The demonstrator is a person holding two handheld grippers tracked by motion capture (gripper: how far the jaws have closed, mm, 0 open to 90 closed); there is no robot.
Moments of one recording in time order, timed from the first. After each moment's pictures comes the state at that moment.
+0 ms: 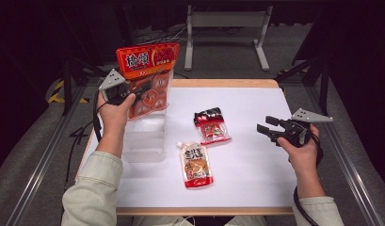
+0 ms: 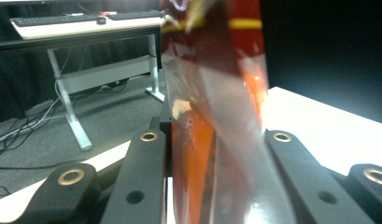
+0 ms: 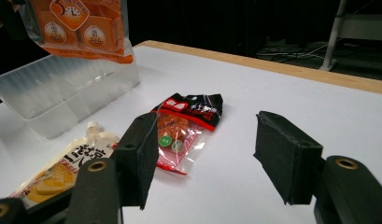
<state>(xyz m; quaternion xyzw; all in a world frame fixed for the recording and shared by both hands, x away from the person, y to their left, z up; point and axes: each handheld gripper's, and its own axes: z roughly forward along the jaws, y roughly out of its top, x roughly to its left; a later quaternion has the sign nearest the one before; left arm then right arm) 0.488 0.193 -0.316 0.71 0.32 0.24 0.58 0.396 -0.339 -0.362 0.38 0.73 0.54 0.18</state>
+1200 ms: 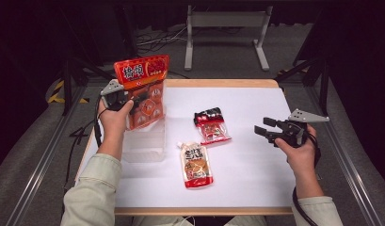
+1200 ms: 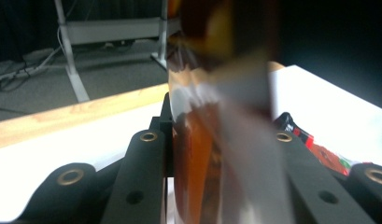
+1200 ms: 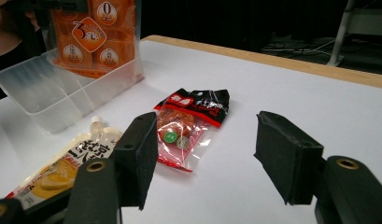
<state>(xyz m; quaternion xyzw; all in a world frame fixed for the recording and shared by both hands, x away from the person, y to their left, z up) 0.500 0.209 -0.359 0.72 0.39 0.19 0.55 0.398 -0.334 -0.365 0.37 0.74 0.53 0.17</state>
